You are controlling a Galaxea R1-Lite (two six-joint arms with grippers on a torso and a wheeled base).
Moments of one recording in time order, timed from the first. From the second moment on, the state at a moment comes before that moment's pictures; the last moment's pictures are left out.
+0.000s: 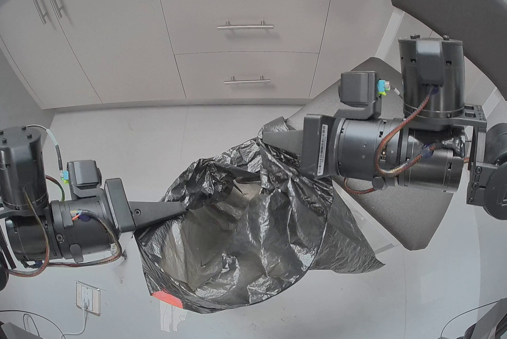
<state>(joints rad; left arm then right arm) -0.55 1.29 -0.57 -0.39 -0.33 -0.90 0.83 1.67 -1.15 -0.30 0.07 0.40</state>
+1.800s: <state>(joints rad) -0.36 1.33 -0.44 -0.36 -0.33 -0.78 1.04 1.96 -1.34 -0.22 0.06 0.51</state>
